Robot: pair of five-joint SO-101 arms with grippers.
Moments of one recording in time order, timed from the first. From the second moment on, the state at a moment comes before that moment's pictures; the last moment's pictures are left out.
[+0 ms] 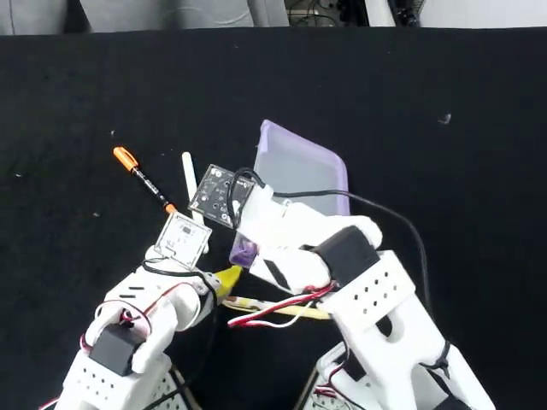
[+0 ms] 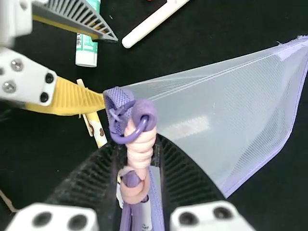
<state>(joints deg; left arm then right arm) 20.7 -104.6 88.7 61.1 -3.6 -34.8 -43.6 33.3 83.4 28.3</state>
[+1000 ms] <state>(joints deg) 20.7 -104.7 76.5 68.6 -3.5 -34.6 -43.6 33.2 83.4 29.8</state>
